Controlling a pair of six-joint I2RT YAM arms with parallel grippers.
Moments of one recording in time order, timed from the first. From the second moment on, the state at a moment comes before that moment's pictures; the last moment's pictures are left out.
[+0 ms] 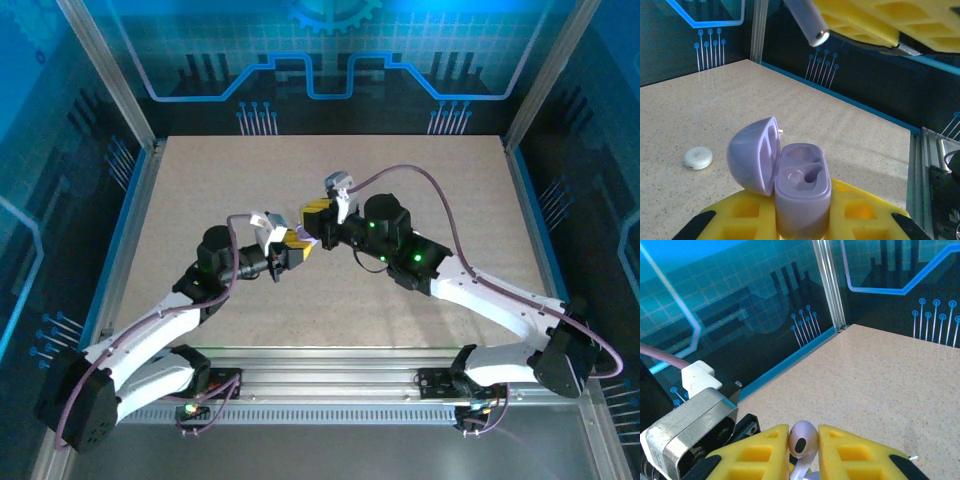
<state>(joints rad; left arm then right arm) -0.48 1.00 0.53 0.34 0.56 -0.13 0.86 1.28 1.05 0.08 -0.07 0.28</state>
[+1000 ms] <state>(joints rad) -0.49 0.98 0.54 0.37 0.56 -0.14 0.88 1.25 0.94 0.15 -0.10 0.24</state>
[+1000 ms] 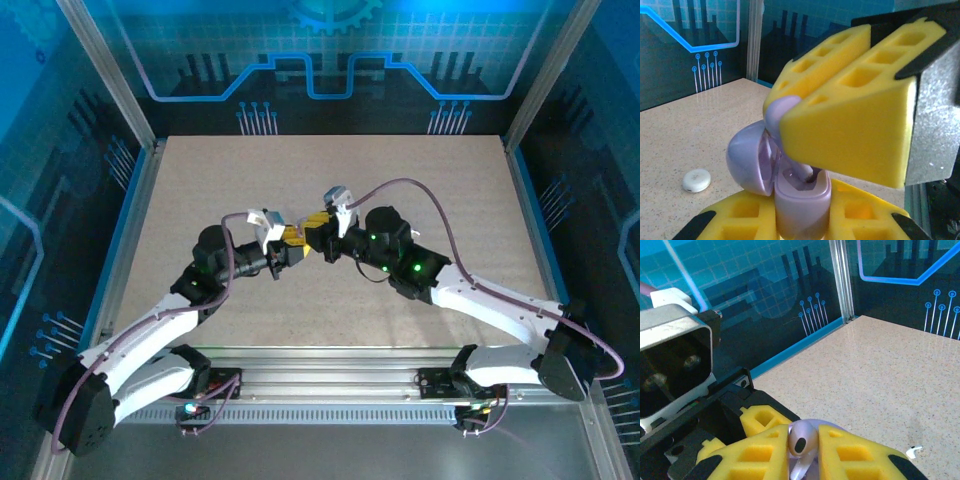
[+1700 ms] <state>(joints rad) -0.49 0.97 0.55 0.37 0.55 -0.14 0.88 1.22 0.91 0.17 -0.10 0.24</state>
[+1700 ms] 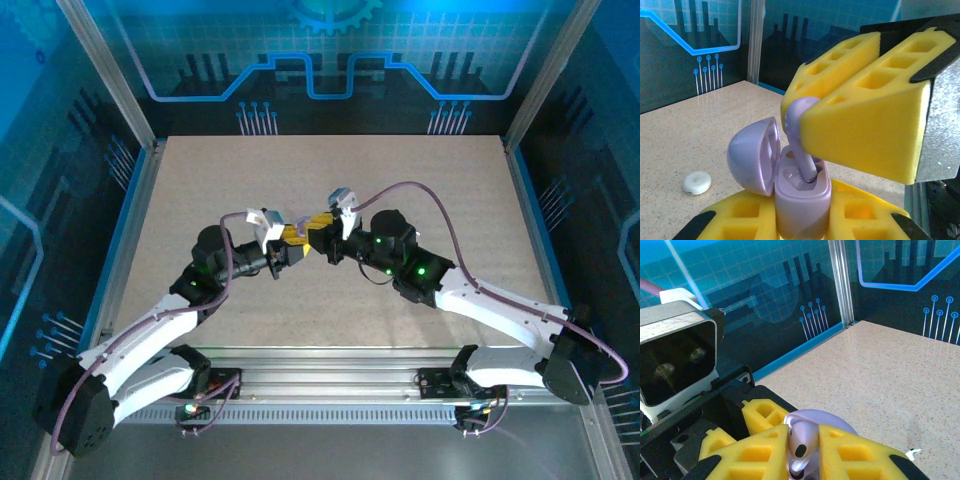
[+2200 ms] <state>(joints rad) -0.49 0.97 0.56 0.36 0.55 -0.14 0.88 1.21 0.90 0.16 -0.11 0.24</state>
